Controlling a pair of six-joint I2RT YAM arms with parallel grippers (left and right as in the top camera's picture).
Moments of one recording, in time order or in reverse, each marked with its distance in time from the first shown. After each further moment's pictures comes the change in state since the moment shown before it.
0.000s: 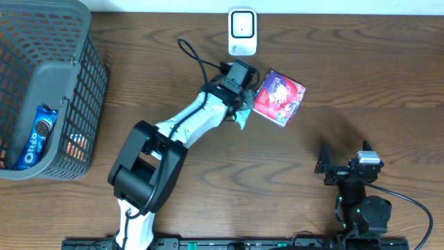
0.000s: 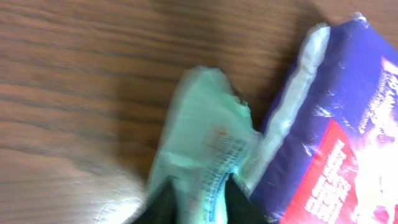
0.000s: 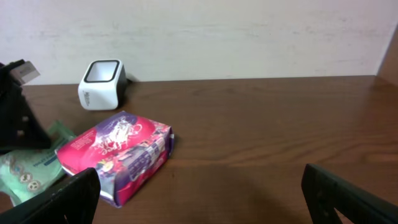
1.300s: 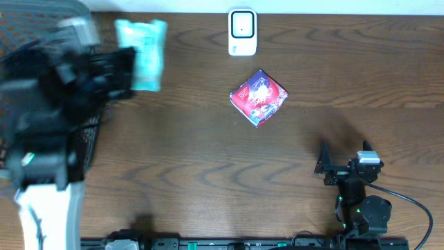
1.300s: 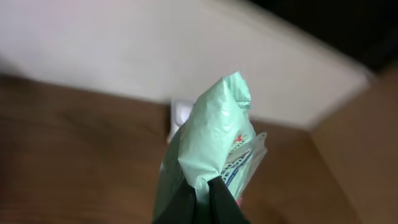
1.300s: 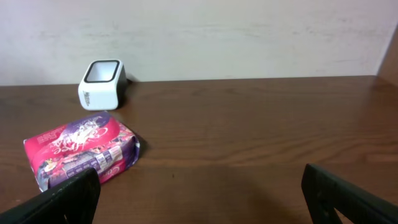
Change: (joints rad) left arm 0.620 -0.881 0.019 -0.279 0.529 0.306; right arm 0.000 0.000 0.000 0.000 0.000 0.000
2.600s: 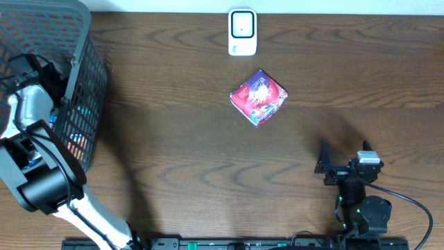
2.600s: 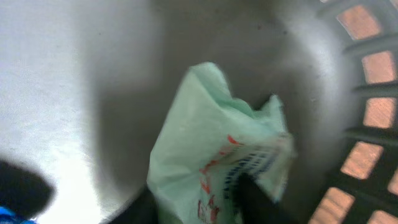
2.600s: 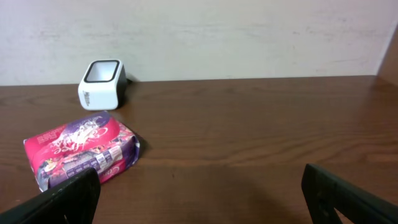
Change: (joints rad) left arm 0.500 0.872 0.017 0.104 -0.254 0.232; right arm 0.000 0.000 0.000 0.000 0.000 0.000
